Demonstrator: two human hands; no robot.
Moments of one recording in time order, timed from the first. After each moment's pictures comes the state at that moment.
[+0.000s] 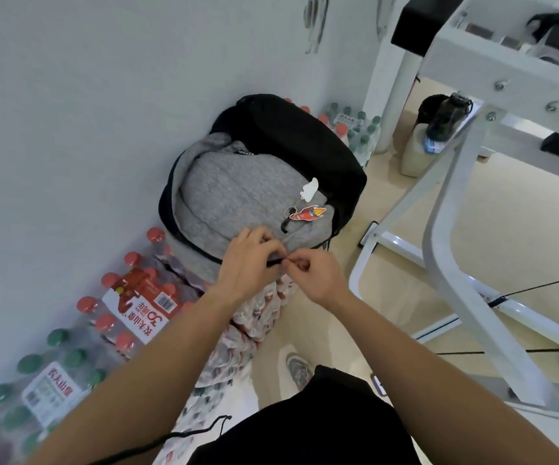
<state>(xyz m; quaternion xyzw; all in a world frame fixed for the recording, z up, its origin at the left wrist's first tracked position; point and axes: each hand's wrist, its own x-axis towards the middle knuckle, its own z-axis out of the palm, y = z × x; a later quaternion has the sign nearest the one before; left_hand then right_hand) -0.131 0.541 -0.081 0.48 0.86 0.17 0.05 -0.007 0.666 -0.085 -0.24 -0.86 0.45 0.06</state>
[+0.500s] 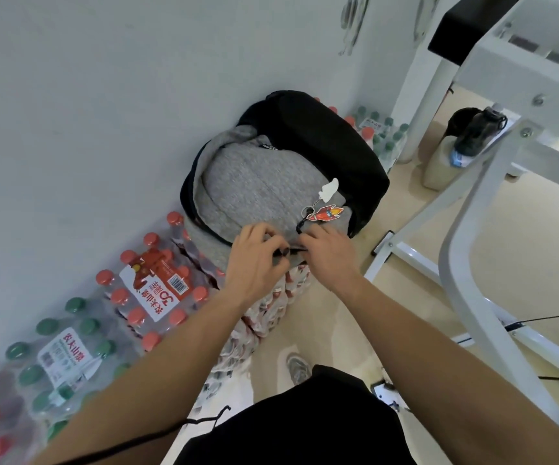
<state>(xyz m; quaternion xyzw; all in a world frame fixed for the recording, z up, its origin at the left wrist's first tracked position) -0.112 0.525 -0.078 0.40 0.89 0.23 -0.01 -0.035 0.691 -0.106 -0.10 -0.99 0.07 0.09</state>
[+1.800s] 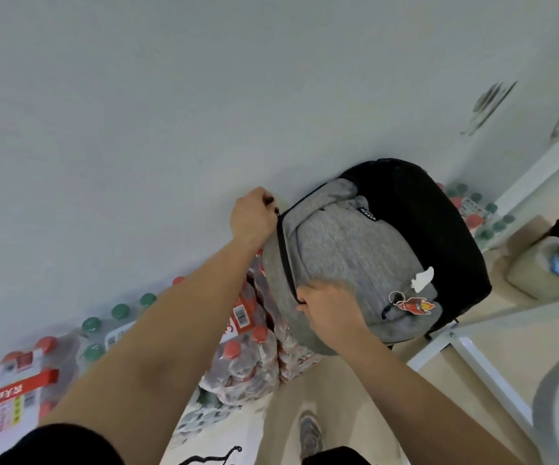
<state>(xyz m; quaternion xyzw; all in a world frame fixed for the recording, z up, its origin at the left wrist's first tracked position) -0.302 0.471 -0.017 0.00 0.93 0.36 -0.02 -0.123 0.596 -0.053 0.10 -0.99 0.13 -0.03</state>
